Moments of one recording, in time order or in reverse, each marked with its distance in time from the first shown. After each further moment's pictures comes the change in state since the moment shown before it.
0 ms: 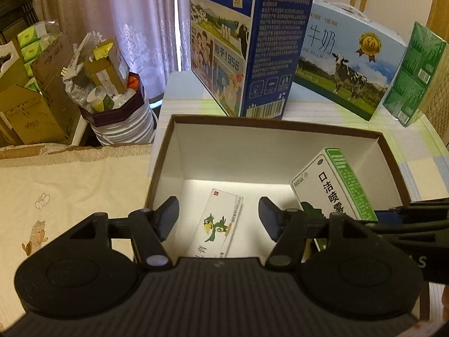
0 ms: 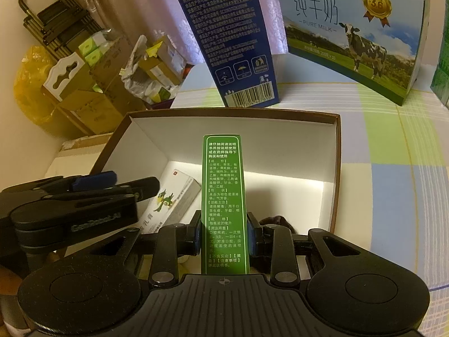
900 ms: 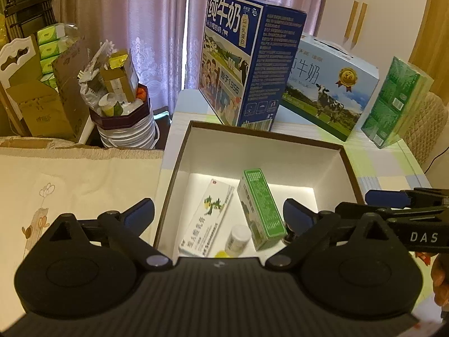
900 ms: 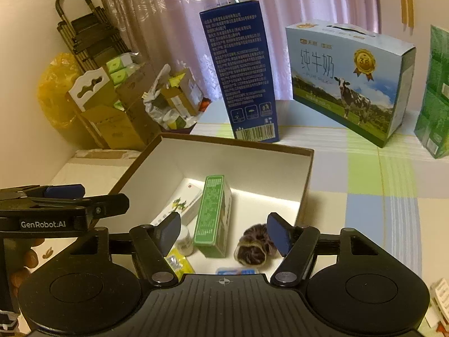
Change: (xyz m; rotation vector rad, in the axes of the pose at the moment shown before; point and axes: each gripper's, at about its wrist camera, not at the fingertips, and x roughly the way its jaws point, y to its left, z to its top) left arm -0.092 0.009 -0.036 -0.088 -0.089 -0.041; right arm -0.079 0.009 -0.035 -0.131 -0.162 0.010
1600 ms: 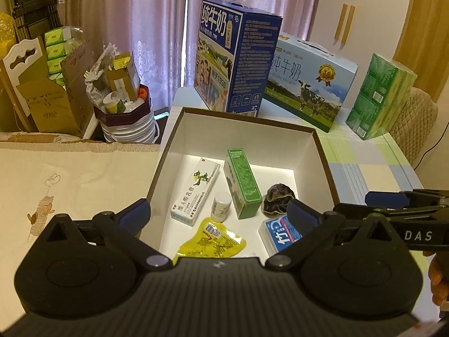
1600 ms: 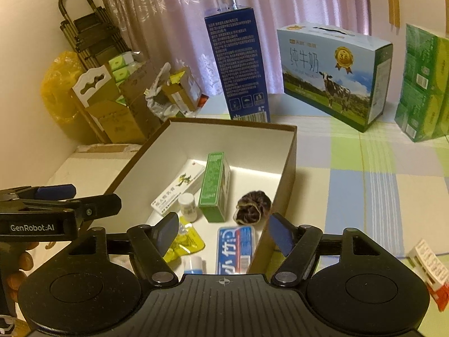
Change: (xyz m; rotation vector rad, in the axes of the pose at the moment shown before) left arm -0.061 -0.024 -0.041 0.001 -0.023 0.007; right arm -0.057 0.010 -0.037 0.000 0.004 -0.016
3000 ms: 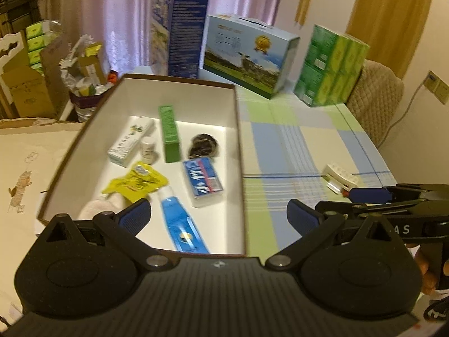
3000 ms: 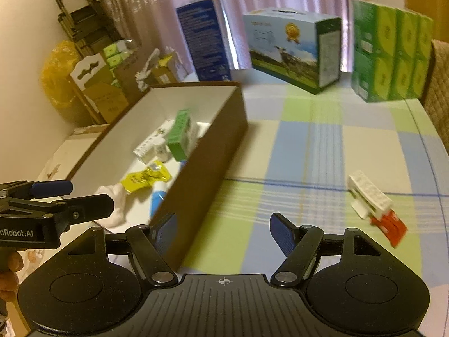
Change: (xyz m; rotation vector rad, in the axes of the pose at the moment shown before) left arm -0.062 -0.114 -0.076 0.027 0.046 -0.084; right arm -0.100 -0.069 -0.083 0.015 0.053 -0.024
